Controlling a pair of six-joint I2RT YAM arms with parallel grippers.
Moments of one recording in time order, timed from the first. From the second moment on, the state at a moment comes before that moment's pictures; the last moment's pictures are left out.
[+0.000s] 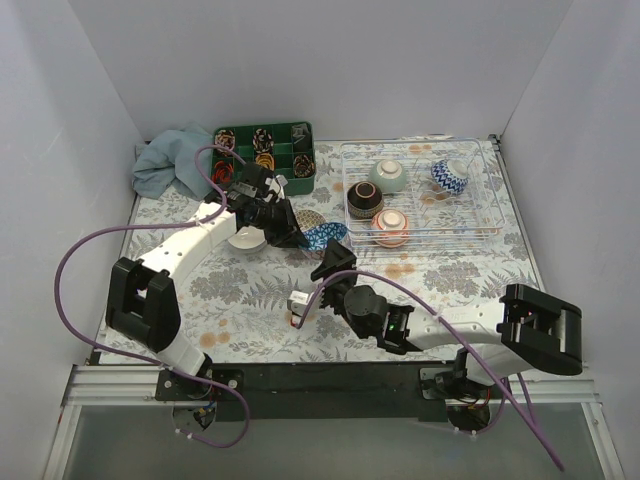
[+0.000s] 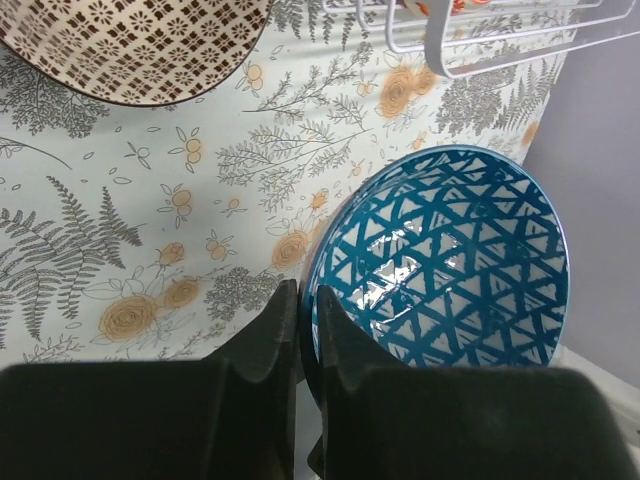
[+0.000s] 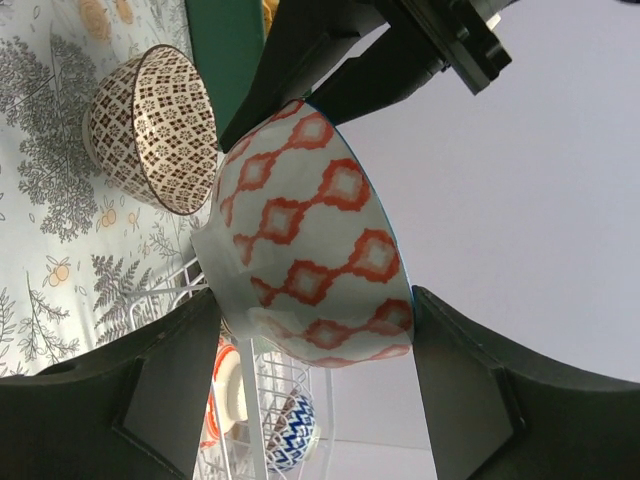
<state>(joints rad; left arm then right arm) -0.45 1.57 1.29 -0.68 0.49 -0.73 1.30 1.38 0.56 0.71 0.67 -1.32</state>
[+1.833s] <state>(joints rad) -0.46 1.52 1.29 -0.53 0.02 -0.60 1.32 1.42 0.57 0.87 0.80 -1.12</state>
